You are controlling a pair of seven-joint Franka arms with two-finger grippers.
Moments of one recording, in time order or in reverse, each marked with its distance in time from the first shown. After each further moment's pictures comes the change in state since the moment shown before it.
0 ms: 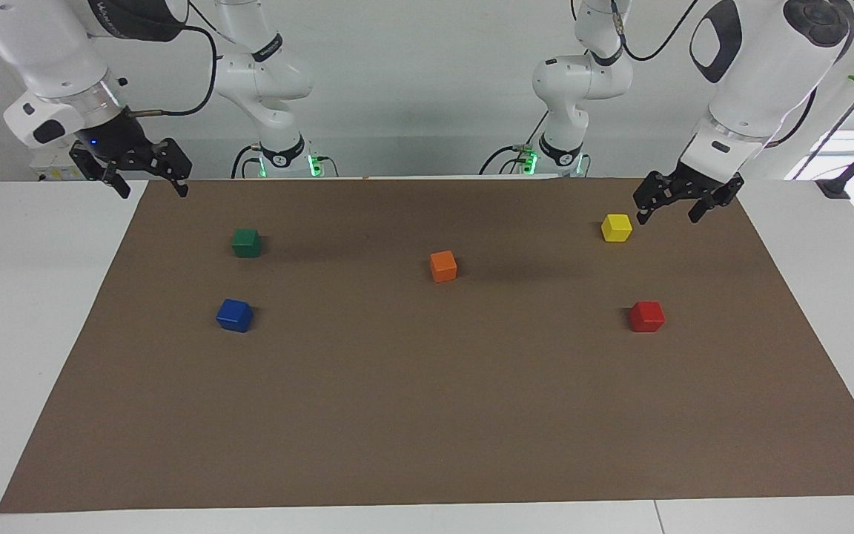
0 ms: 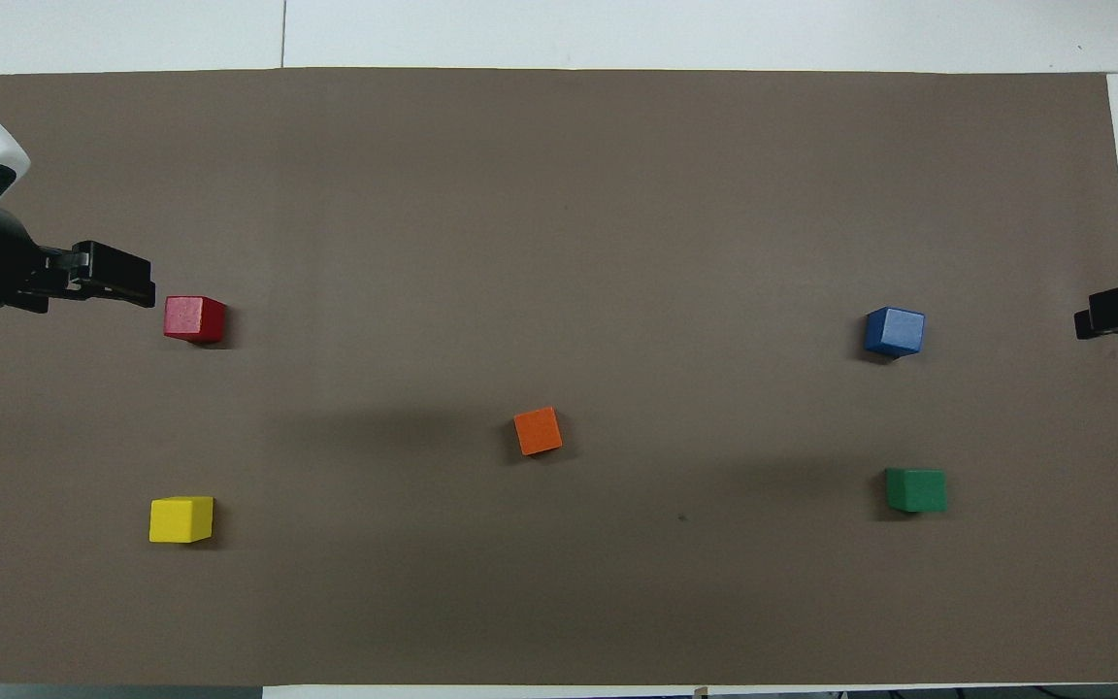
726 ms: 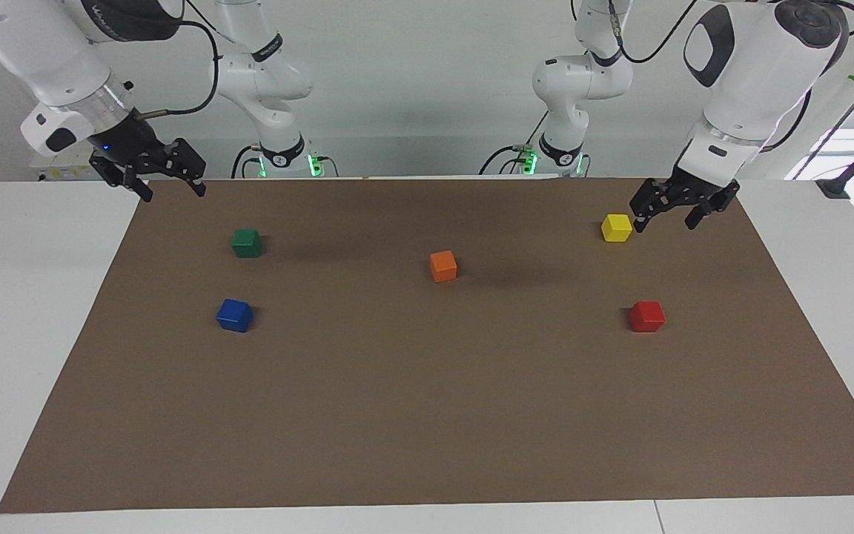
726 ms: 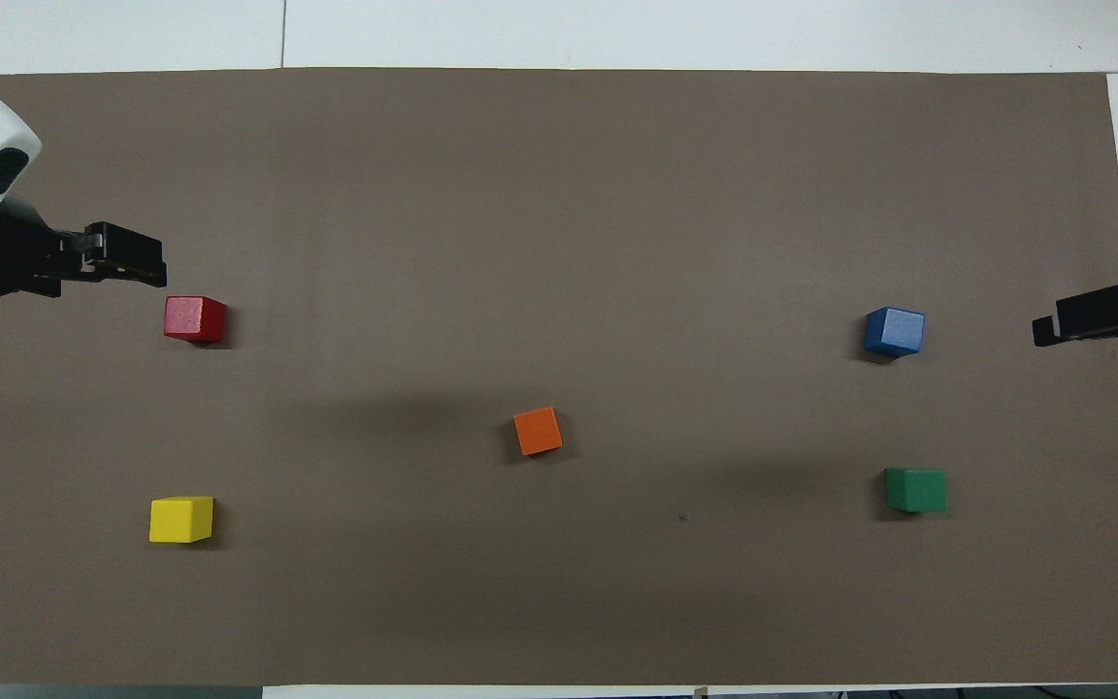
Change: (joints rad) left arm 0.001 0.018 -0.006 -0.007 -0.001 0.075 -0.050; right arm -0.025 -0.009 -0.003 -0.055 0.199 -0.001 -0.015
